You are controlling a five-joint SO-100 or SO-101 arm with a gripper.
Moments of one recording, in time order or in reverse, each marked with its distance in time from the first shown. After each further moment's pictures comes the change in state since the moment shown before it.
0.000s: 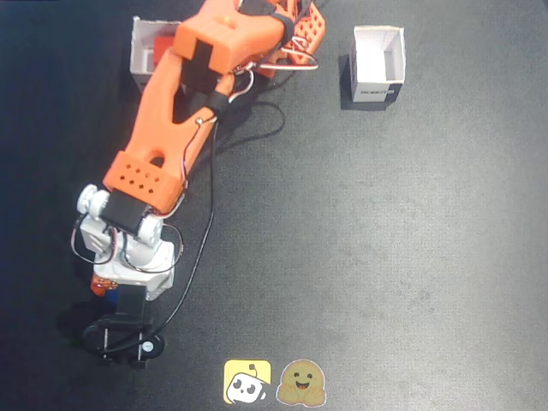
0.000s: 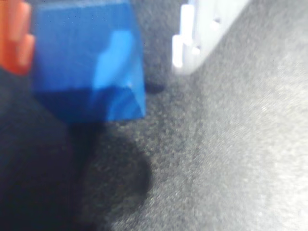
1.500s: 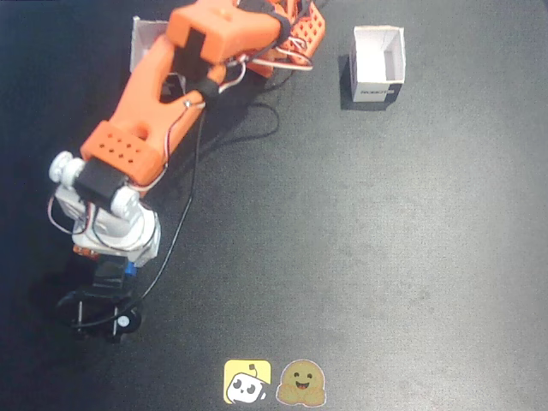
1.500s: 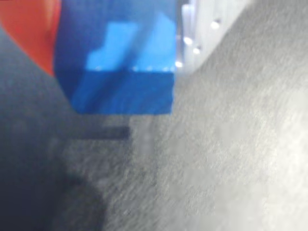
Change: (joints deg) arm 3.4 6.4 -4.8 17.1 -0.8
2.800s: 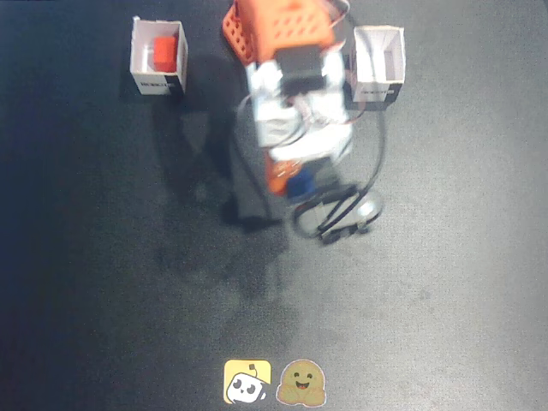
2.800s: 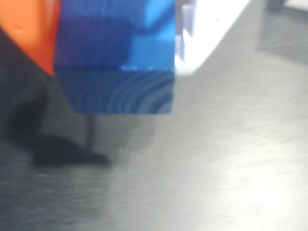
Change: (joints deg) arm -39.4 56.8 55.6 -0.7 17.2
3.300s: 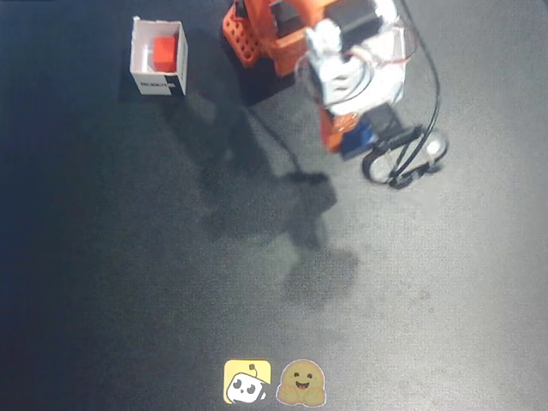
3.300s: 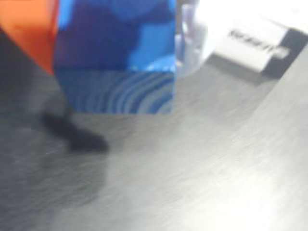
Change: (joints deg) arm -19.2 11.4 10.9 2.0 9.8
